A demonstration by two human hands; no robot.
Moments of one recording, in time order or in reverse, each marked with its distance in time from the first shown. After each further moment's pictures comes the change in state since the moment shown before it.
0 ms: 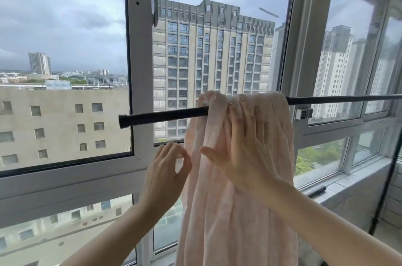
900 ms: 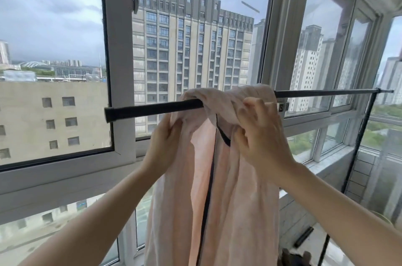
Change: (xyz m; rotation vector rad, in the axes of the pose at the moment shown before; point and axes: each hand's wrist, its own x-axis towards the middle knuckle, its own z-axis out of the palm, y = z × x) left_hand 0.053 0.009 0.019 -0.568 -0.045 -0.204; right_hand -0.001 0.046 -0.027 -0.188 0.226 -0.144
